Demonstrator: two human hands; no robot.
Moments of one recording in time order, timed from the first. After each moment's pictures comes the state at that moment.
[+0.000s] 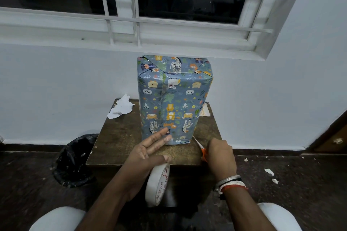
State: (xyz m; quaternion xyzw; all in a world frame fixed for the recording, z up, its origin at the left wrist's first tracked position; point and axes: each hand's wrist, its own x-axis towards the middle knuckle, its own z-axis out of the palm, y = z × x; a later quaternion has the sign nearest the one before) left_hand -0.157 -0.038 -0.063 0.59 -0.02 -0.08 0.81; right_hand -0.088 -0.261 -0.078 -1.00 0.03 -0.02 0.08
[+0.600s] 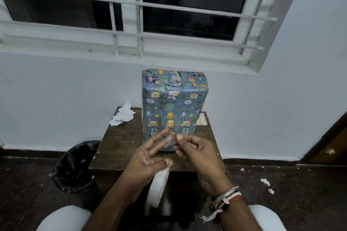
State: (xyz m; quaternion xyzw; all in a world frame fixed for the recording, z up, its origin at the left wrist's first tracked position) left_hand -0.172 -0.045 -0.040 0.62 -0.07 -0.04 0.78; right_hand -0.135 -0.208 -0.015 -0.63 0.02 0.09 0.77
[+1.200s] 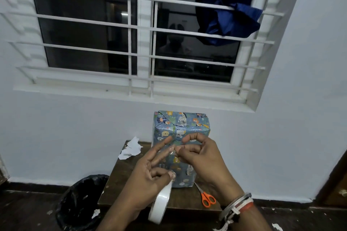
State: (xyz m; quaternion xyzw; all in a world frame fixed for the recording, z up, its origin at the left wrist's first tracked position) left_hand -0.188 -0.029 0.048 0.67 -0.12 0.07 0.73; right_hand -0.143 -0.193 0.098 -0.71 -0.11 0.02 0.69
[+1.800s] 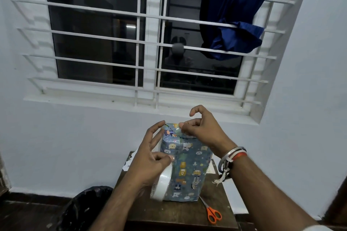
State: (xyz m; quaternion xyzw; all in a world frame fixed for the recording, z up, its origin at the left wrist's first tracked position) left_hand -0.153 -0.003 0.092 0.69 -0.09 0.12 0.71; right_hand -0.075 -0.177 0.170 -0.78 -0.20 -0.02 0.59
